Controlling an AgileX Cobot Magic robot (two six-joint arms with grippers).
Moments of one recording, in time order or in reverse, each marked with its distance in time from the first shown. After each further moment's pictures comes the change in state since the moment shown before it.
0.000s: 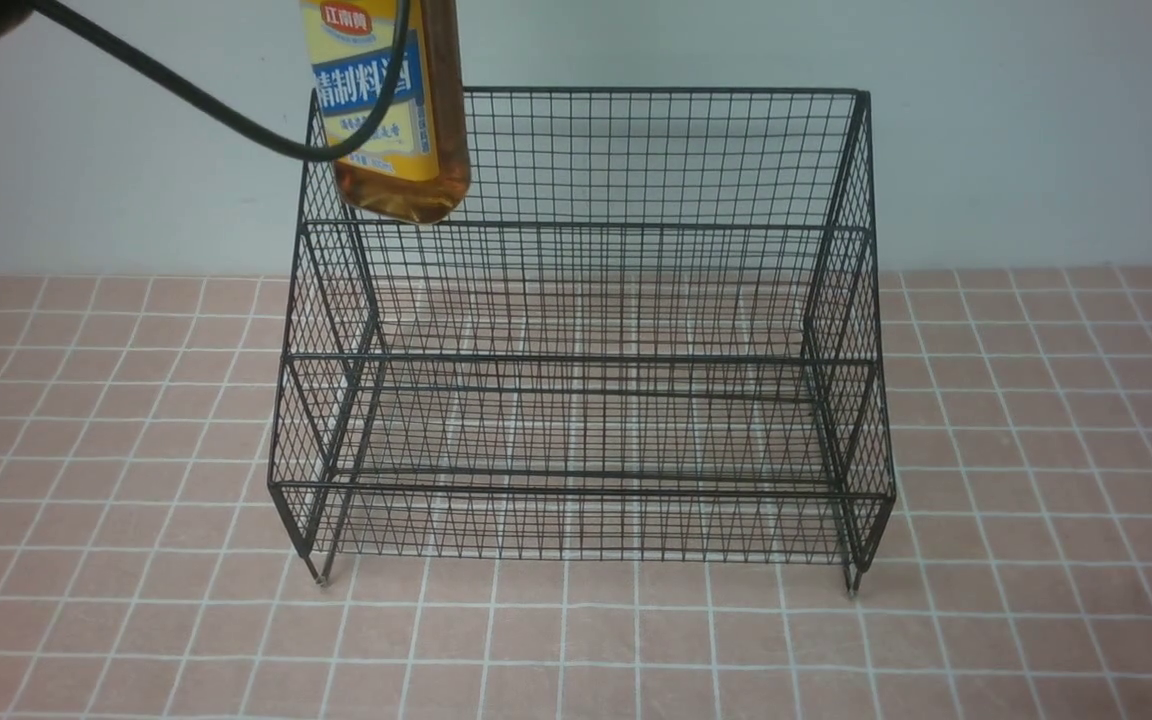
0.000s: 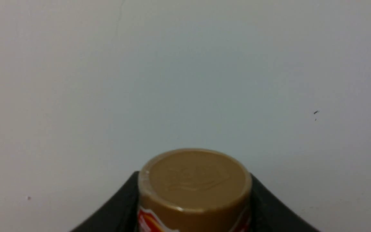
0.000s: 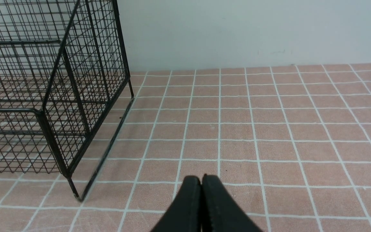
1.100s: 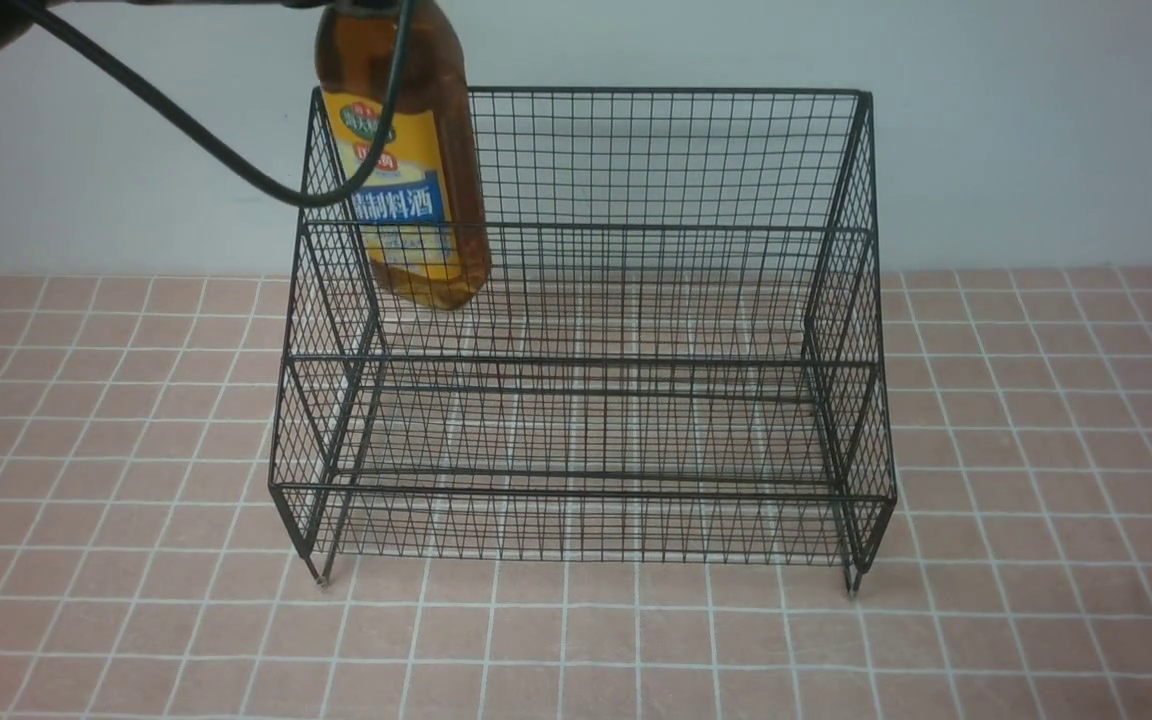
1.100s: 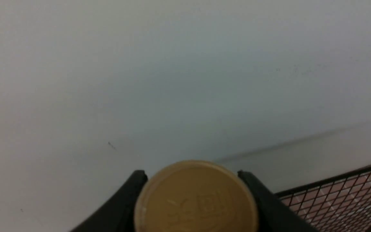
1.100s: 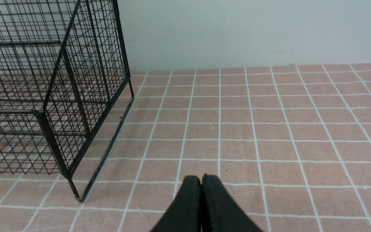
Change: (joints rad) right arm 0.000 0.000 0.000 0.000 0.000 0.000; left arm 0.045 0.033 -0.003 -0.105 0.366 0.088
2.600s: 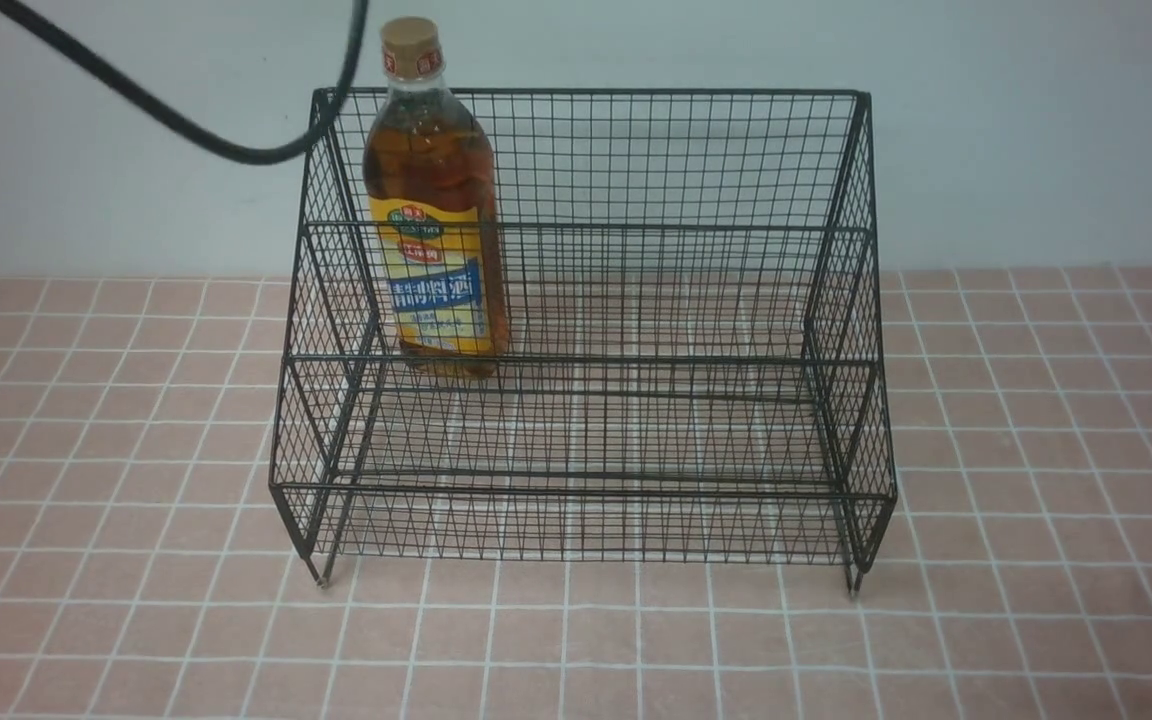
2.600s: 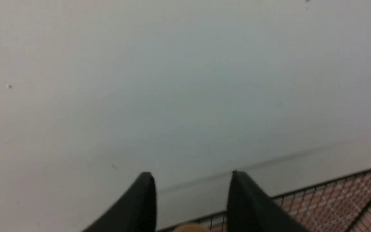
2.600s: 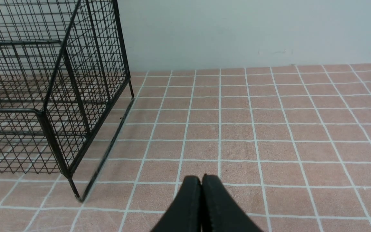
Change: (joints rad) right arm 0.000 0.000 0.000 0.000 0.000 0.000; left arm 0.001 -0.105 -0.027 0.038 0.094 -0.034
